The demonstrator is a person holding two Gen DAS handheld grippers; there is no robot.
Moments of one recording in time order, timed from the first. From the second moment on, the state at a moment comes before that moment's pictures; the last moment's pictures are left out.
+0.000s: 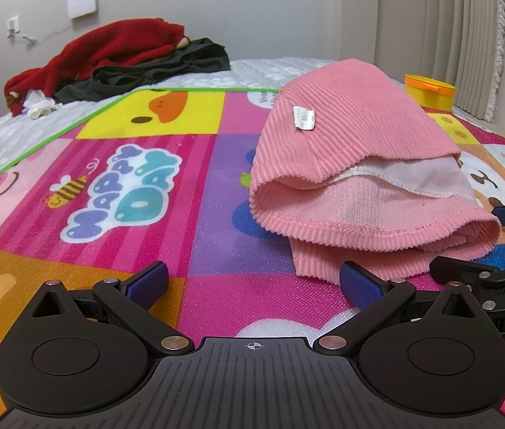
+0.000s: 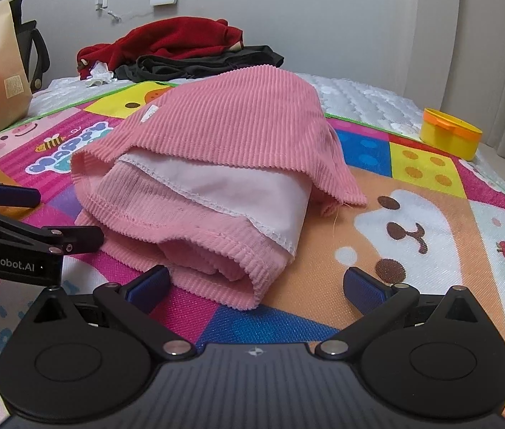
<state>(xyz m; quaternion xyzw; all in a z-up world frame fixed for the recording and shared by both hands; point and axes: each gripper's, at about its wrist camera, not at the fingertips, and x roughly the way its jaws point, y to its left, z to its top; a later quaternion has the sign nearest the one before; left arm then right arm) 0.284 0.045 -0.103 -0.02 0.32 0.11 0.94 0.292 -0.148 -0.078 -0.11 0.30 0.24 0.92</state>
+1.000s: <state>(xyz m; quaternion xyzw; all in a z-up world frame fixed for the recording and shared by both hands) 0.286 0.047 -0.103 -0.02 0.33 0.10 0.94 0.291 -0.147 -0.077 -0.11 0.30 0.24 0.92</state>
